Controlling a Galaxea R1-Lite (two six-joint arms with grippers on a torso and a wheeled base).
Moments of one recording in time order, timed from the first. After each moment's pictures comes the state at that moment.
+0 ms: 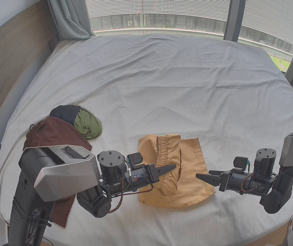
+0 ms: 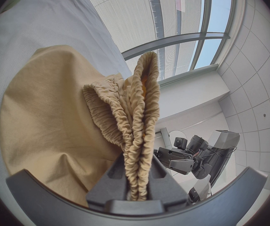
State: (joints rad) left arm -0.60 2.51 -0.89 -1.55 -0.57 -0.89; right arm 0.30 2.15 -0.25 -1.54 0.51 0.42
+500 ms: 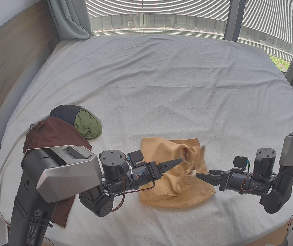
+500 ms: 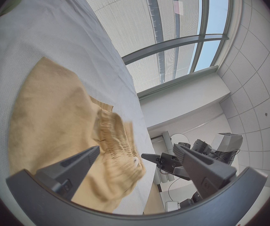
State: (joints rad) left arm -0.60 2.52 -0.93 -1.55 -0.52 -0.89; right arm 0.30 2.15 -0.26 -1.54 0.51 0.42
